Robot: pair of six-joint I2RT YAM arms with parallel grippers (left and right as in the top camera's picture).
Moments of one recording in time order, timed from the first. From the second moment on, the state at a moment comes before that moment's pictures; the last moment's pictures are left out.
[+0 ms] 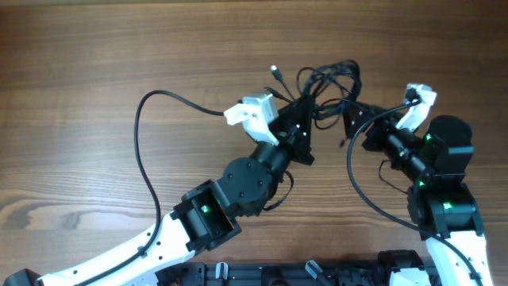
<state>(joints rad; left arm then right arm) -1.04 1.17 0.89 0.34 -0.49 -0.73 0.04 0.85 0.71 -0.25 -0.44 0.57</state>
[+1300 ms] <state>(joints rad) -1.12 1.23 0.89 0.33 -0.84 -1.12 0.26 0.93 0.71 -0.11 -0.10 0.71</state>
